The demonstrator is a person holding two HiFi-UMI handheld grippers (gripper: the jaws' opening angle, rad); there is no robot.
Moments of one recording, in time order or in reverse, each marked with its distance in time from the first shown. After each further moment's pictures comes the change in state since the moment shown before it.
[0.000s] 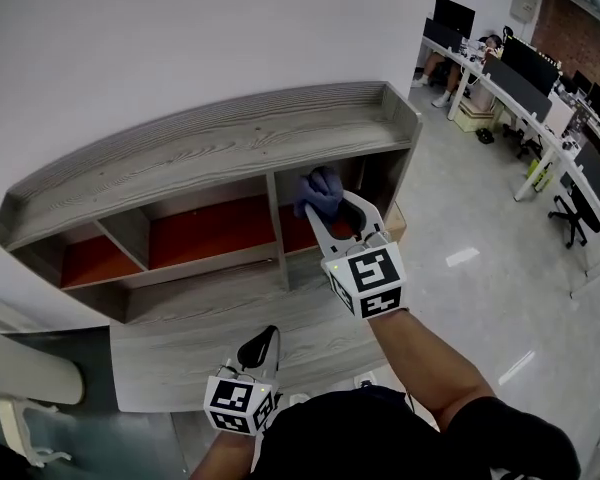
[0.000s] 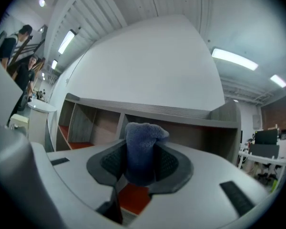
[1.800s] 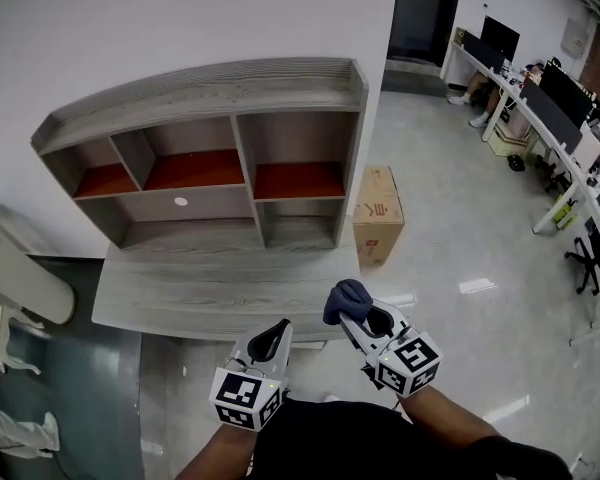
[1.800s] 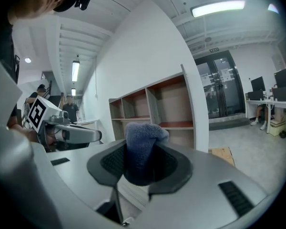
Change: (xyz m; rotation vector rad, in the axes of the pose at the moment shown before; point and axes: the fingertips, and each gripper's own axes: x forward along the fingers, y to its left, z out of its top) left arm -0.013 -0.215 -0.026 -0.027 -0.056 0.135; right arm -0.307 -0.004 -0.148 0.322 0.186 0.407
